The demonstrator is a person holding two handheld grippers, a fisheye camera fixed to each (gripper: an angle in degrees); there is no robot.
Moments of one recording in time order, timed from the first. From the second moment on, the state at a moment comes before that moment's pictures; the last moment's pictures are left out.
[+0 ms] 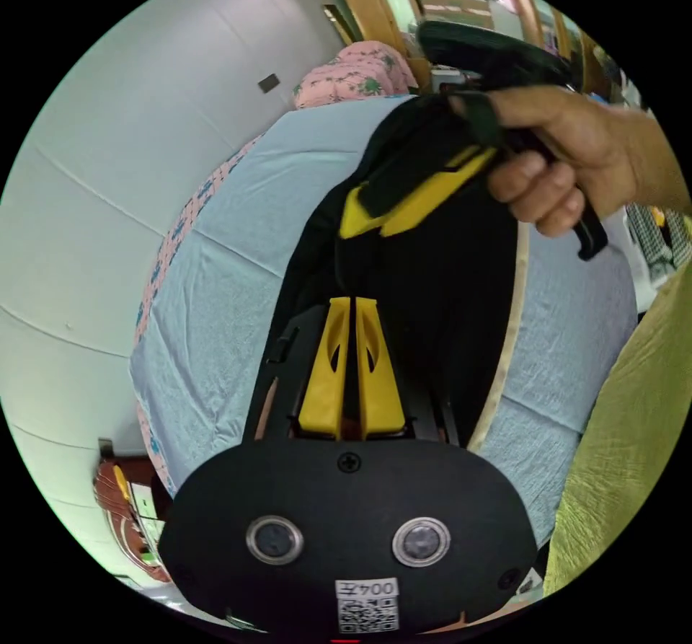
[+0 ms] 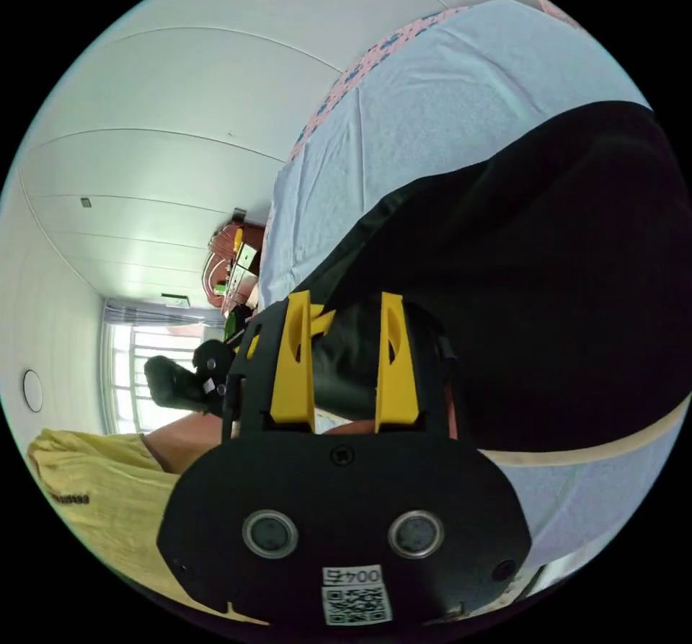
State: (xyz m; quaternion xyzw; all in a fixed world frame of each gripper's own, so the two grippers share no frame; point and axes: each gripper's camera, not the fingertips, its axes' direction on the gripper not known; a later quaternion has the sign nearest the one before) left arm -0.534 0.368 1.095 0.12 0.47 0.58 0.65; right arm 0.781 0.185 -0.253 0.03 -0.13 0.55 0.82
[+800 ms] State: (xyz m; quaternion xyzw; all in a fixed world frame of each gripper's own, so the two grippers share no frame) left arm -0.280 0.188 1.320 -0.54 0.67 0.25 0.44; right arm 0.784 0.158 -0.205 -0.01 -0.02 0.45 0.89
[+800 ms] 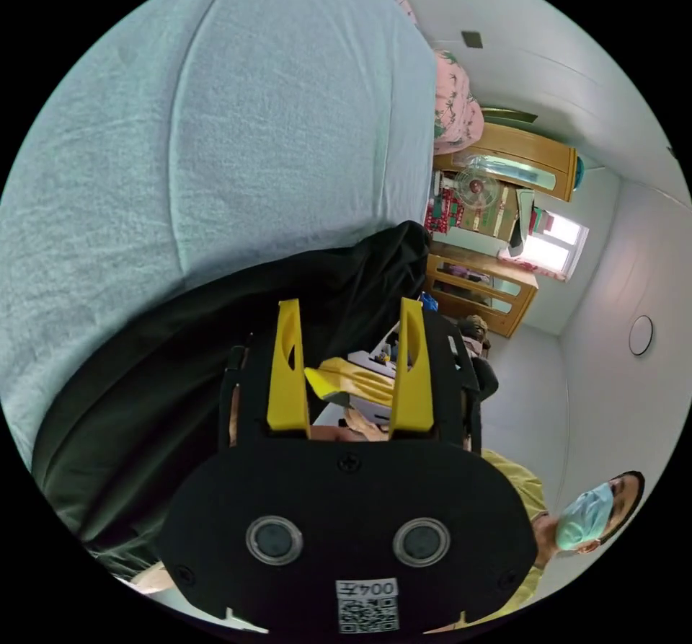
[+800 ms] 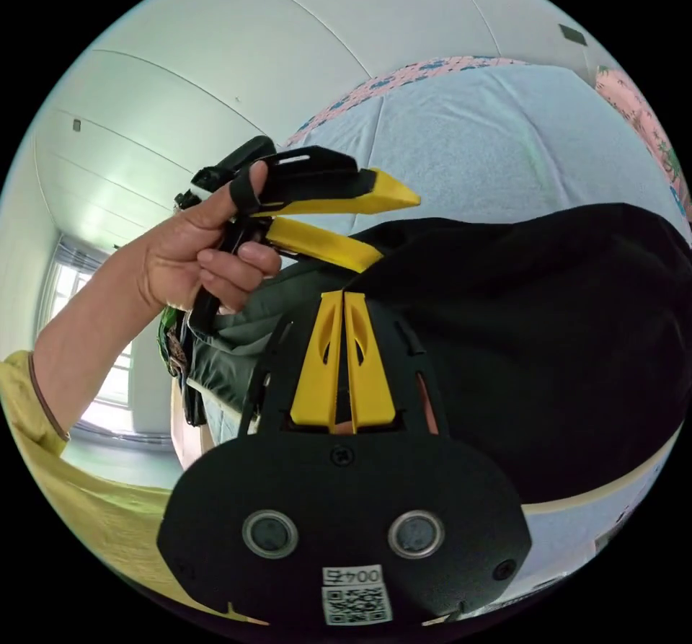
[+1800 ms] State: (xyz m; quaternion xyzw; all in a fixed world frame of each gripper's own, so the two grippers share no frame) left arm -0.233 0.080 1.297 -0.41 0.62 0.43 0.51; right arm 0.682 0.164 -0.103 -0.24 0.10 0.24 0.93
